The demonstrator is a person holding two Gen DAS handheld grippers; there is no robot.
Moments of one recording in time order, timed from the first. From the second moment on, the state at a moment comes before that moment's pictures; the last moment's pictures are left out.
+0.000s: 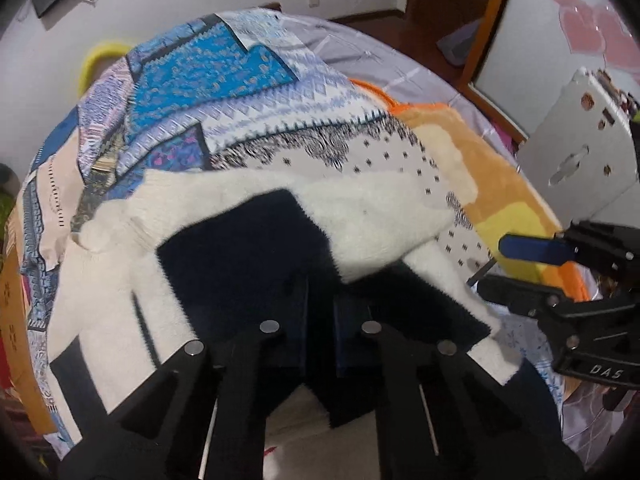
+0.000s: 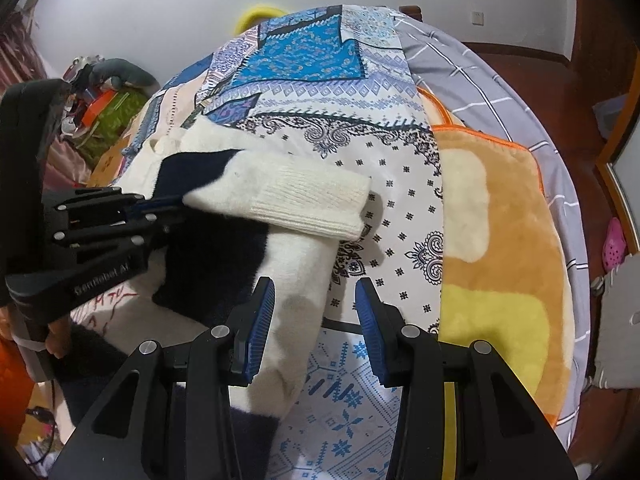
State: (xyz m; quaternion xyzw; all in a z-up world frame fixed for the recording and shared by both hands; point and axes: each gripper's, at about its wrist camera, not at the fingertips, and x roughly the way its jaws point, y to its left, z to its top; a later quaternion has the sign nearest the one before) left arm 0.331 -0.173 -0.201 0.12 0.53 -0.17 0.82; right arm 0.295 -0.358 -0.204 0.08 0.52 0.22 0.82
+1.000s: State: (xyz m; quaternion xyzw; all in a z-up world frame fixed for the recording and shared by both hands) left arm 0.268 0.052 -0.166 -0.02 0.50 -0.04 0.87; right arm 0.285 -0.268 -0.176 0.01 0.51 0.25 0.82
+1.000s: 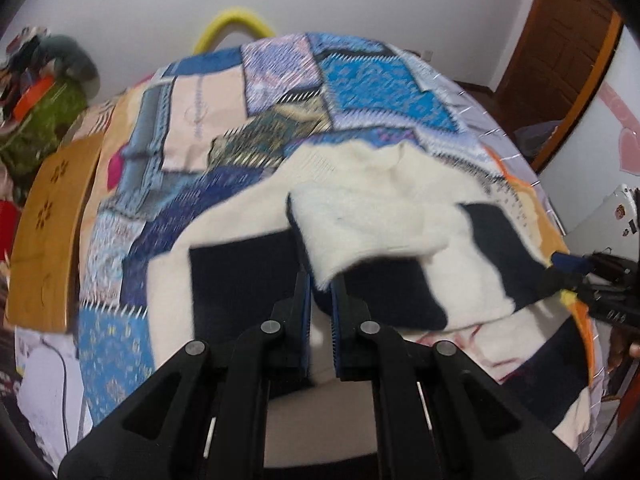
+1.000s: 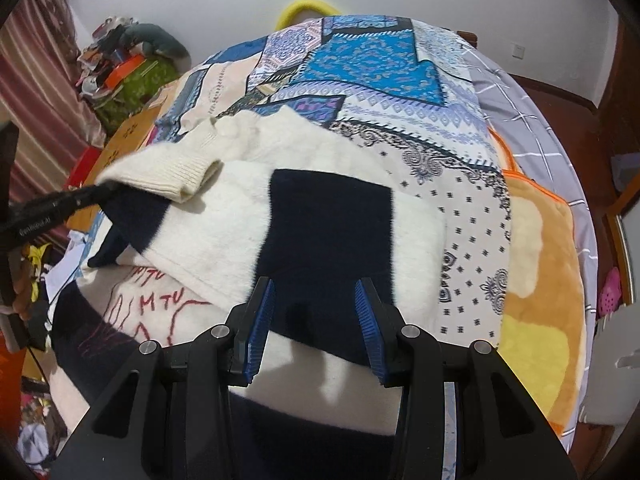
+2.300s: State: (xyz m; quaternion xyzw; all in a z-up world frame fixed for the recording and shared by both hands) left arm 0.305 0.073 -0.190 0.03 0.49 0.04 0.87; right arm 0.290 -0.246 -0.180 -0.01 0.52 0.25 0.82
